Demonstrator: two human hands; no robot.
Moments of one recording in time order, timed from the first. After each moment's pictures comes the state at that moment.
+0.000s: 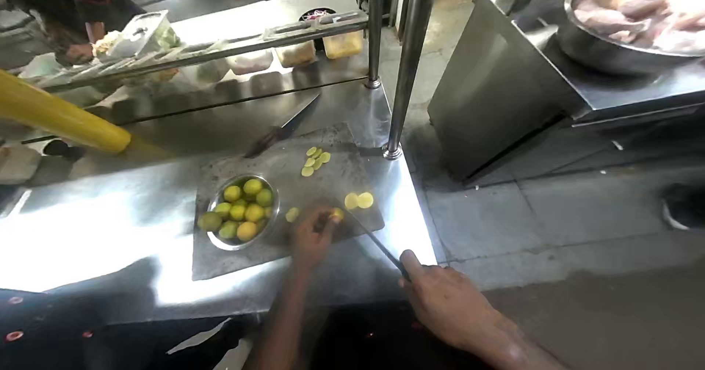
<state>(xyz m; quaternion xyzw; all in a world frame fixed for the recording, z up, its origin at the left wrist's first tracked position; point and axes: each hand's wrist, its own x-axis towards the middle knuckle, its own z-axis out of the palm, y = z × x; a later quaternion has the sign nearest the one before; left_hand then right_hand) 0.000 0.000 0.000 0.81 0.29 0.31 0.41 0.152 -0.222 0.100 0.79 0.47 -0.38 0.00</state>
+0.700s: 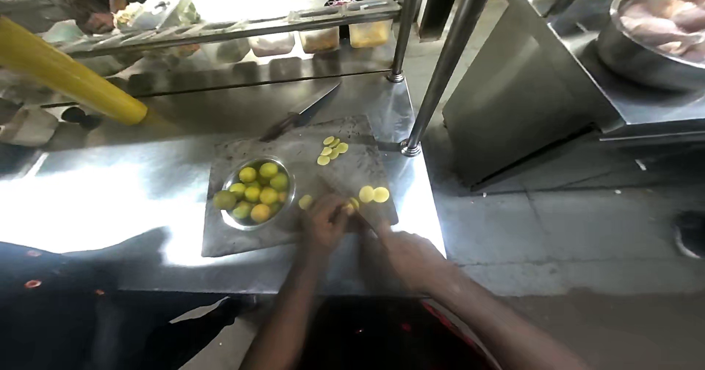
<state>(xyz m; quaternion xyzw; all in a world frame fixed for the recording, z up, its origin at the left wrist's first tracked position) -0.002 0.003 -0.011 0.85 0.26 0.33 0.32 0.143 -0.141 0.095 0.77 0.48 -0.41 0.06</state>
